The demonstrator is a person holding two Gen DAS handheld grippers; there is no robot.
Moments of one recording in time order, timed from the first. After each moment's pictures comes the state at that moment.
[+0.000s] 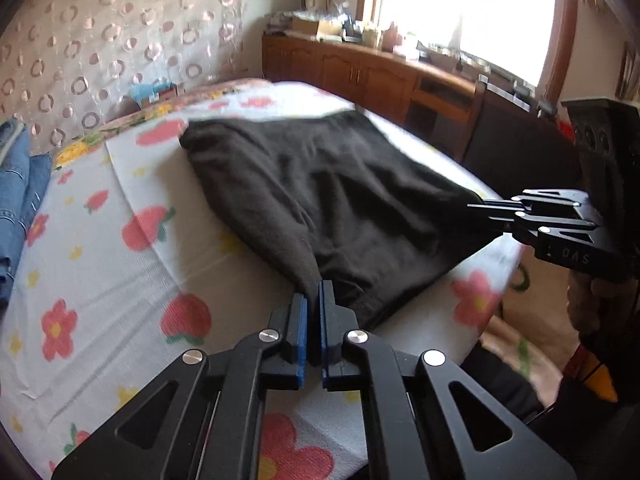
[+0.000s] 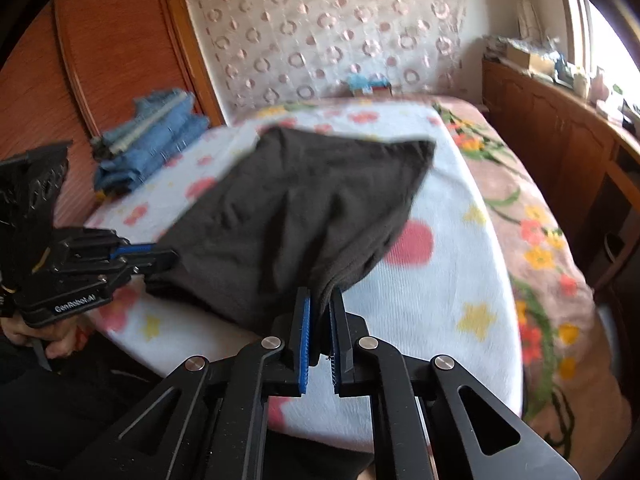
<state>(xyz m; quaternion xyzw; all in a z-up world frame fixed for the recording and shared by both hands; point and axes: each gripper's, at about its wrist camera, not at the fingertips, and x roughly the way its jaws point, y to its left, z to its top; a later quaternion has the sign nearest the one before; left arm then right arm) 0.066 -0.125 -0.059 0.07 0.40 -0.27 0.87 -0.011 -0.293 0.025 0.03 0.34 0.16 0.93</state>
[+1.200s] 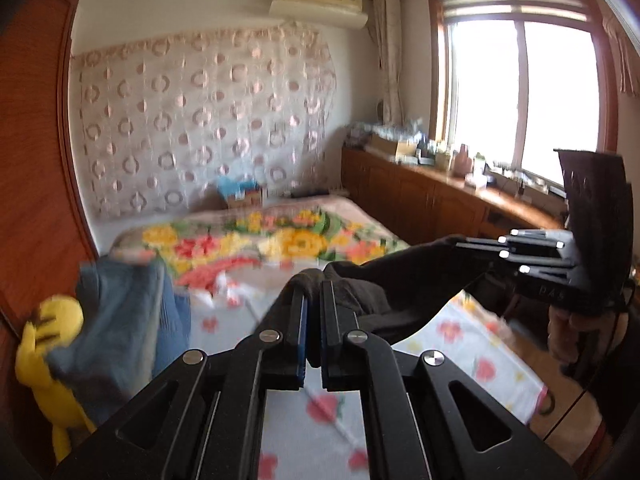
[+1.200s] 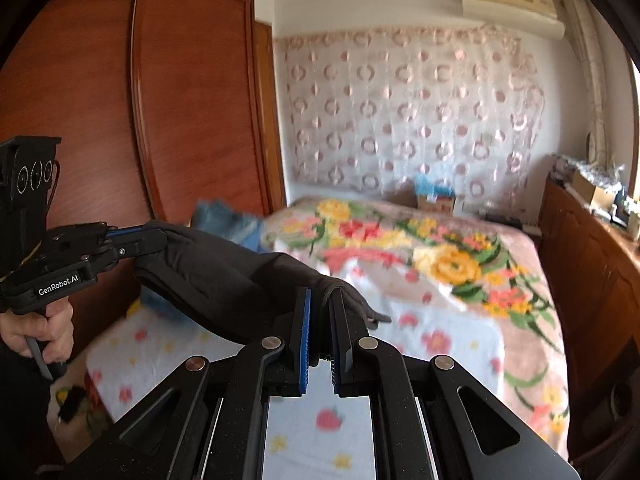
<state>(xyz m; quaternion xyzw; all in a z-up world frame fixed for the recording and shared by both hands) 0.123 -0.013 0.084 0.02 0.25 -0.16 0.96 0.100 -0.215 0.140 -0.05 0.22 0.25 0.94</state>
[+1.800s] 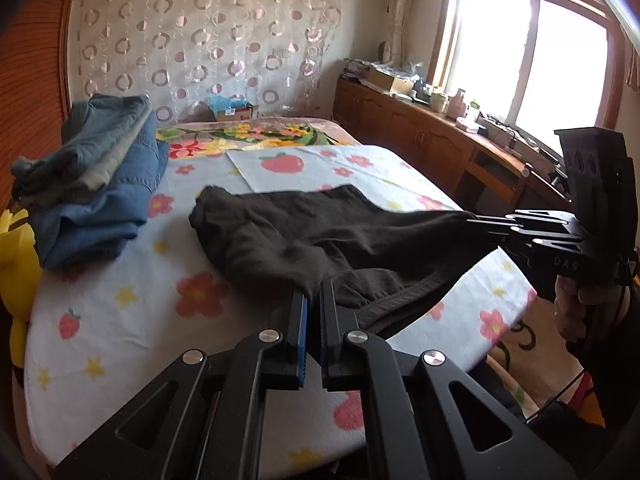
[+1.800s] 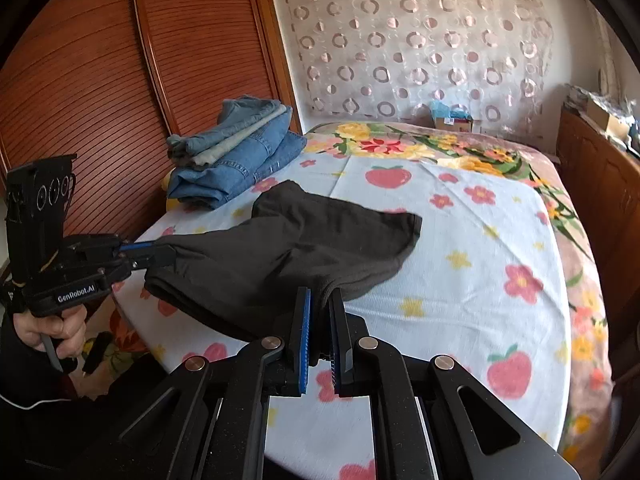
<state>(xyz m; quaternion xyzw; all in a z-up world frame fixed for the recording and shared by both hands) 0.040 -0.018 -0.021 -0.01 0.35 -0.18 0.92 0.062 -0.223 0.055 -0.02 0.32 0.27 0.91</state>
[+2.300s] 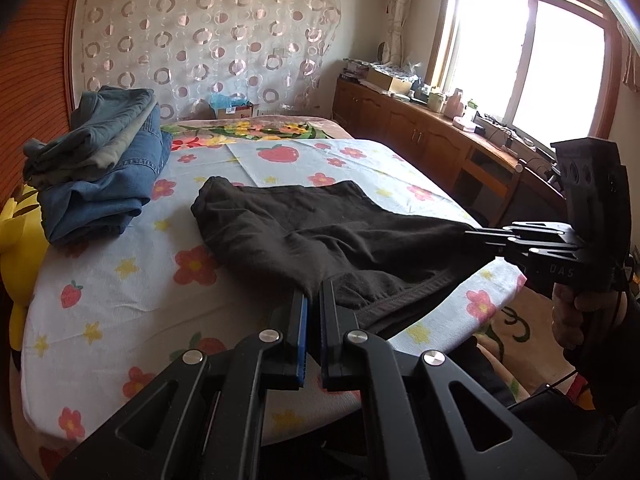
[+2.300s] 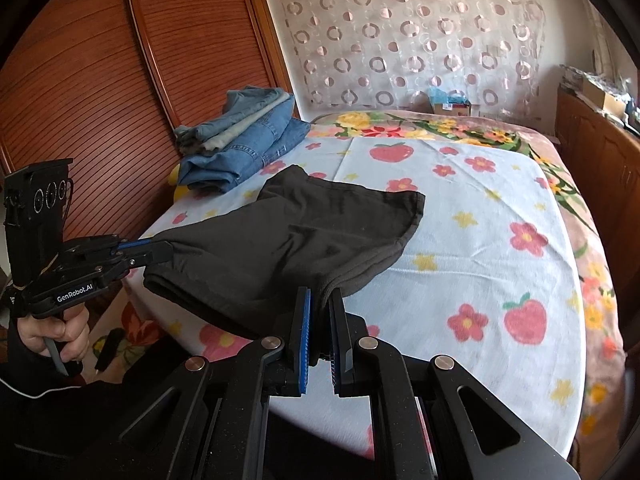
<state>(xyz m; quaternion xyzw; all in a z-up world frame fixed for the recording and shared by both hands) 0.009 -0.013 -0.021 -0.02 0.35 -0.18 0.92 0.028 -0.230 0.049 0.00 0.33 0.27 0.90</state>
